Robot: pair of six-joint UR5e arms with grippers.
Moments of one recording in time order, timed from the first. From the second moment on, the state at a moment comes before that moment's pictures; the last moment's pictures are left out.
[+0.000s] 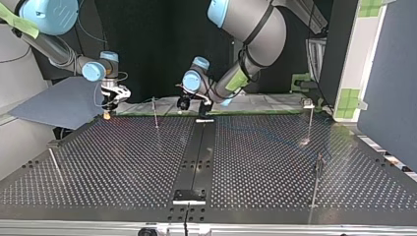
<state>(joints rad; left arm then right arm) -0.62 -2.75 -1.13 -2.56 -1.71 -1.76 1.66 -0.61 1.57 -0.92 1.47 1.81</state>
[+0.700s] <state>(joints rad) -0.61 -2.75 -1.13 -2.57 -1.87 -1.59 1.65 -0.57 1.56 -0.87 1.54 1.75</state>
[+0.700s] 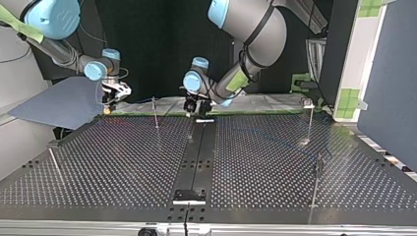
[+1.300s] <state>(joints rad) -0.61 -2.75 -1.13 -2.57 -1.90 -1.57 1.65 -0.54 1.52 -0.86 1.61 1.74</state>
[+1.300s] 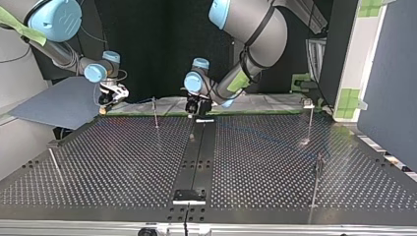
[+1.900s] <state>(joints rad) -0.60 -2.75 -1.13 -2.55 -2.05 -1.49 1.64 -0.54 1.48 -0.86 1.62 1.77</state>
